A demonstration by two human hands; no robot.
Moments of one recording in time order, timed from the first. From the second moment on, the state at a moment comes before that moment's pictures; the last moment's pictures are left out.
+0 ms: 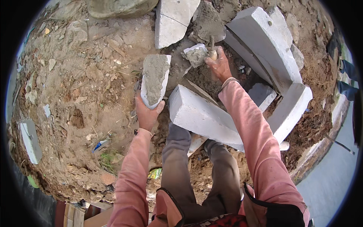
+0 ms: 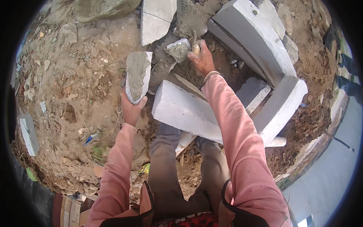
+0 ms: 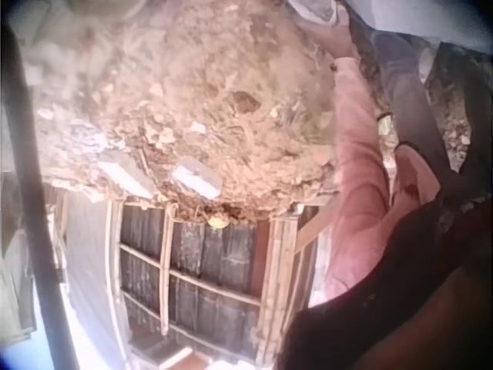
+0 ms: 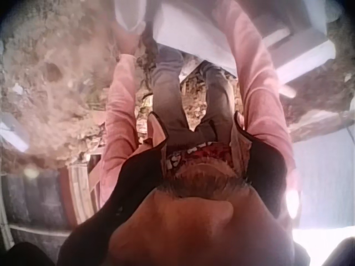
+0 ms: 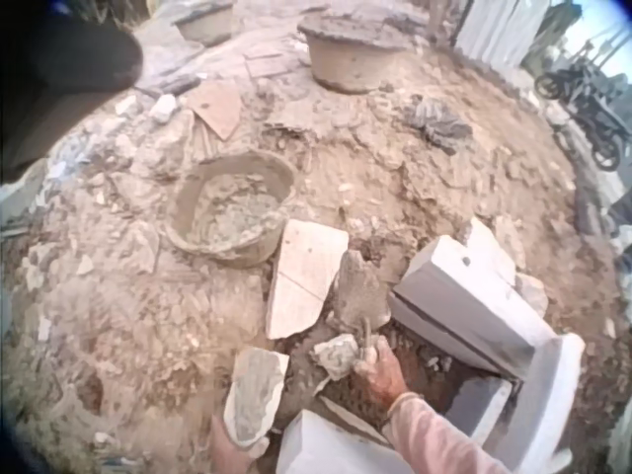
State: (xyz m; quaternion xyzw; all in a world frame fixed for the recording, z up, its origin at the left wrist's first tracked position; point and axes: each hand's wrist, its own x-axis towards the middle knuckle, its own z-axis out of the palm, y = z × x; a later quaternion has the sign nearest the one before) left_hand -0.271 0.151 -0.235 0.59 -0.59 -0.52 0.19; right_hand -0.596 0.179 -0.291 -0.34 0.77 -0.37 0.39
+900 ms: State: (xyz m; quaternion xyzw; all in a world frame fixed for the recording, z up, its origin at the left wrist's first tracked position) left_hand -0.282 0.117 -0.182 0.61 -0.67 -0.42 0.05; right_hand -0.611 0.204 -0.125 -0.56 0.68 -0.07 0.47
